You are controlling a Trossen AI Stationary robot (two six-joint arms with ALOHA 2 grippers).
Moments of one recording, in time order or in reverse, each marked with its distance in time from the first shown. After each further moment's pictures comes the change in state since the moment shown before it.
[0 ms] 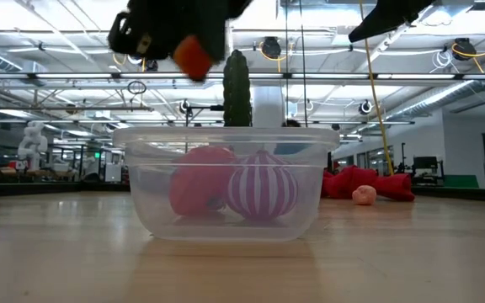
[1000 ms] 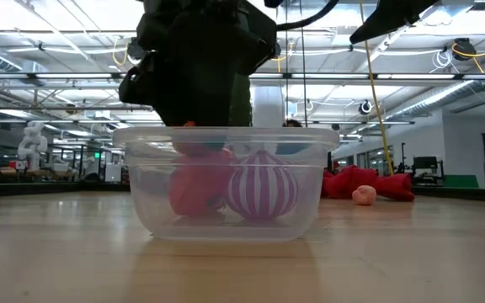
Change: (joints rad) left arm 0.025 0.131 -0.002 0.014 0.042 0.072; right arm 0.000 0.000 0.000 -0.019 0.003 0.001
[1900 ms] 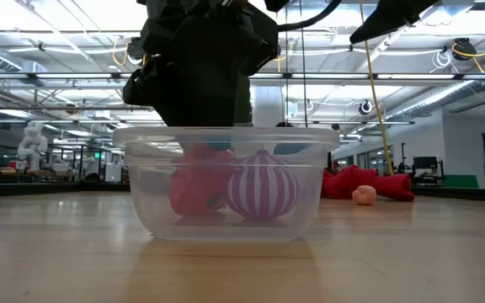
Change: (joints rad) left arm 0.005 0.005 0.000 0.002 -0.018 0.016; right arm 0.000 0.000 0.000 0.000 0.000 0.006
